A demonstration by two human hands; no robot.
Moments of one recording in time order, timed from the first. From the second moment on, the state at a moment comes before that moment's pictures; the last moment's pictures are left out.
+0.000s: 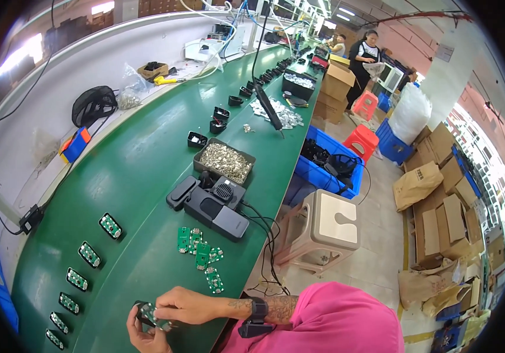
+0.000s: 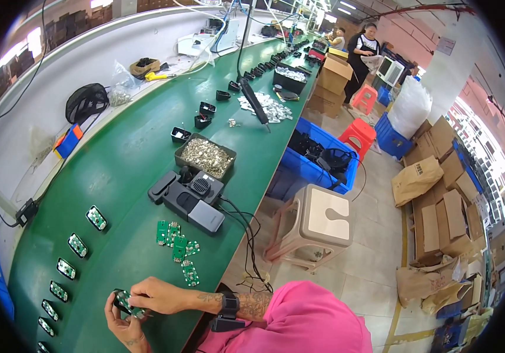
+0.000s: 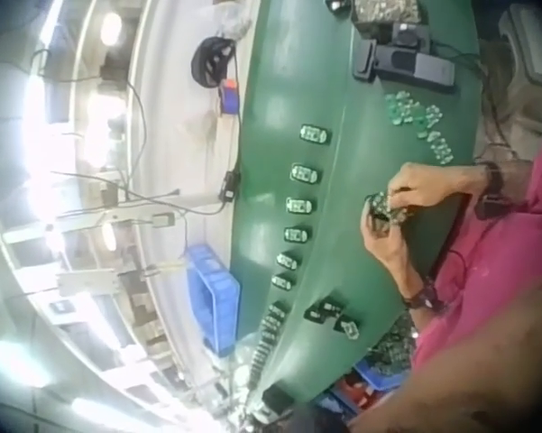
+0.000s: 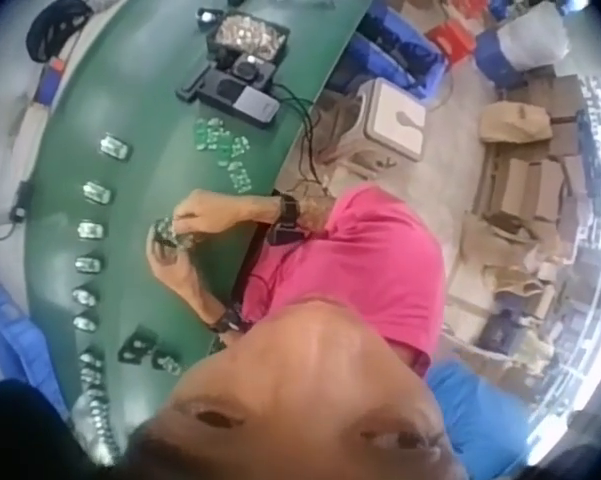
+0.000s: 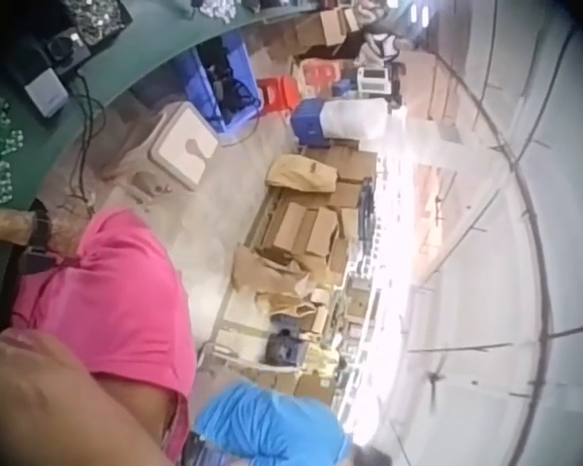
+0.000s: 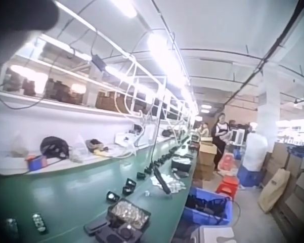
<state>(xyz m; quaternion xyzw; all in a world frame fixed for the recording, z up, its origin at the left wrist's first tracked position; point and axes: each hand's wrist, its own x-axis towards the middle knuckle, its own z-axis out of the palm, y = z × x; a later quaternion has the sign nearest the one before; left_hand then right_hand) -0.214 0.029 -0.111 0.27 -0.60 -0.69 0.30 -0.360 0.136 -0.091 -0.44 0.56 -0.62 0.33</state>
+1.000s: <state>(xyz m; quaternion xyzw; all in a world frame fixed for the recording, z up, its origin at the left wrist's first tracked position) -0.222 0.035 -0.126 0.33 -0.56 -0.67 0.36 -0.342 0.117 -0.097 -0.45 0.68 -0.52 0.25</state>
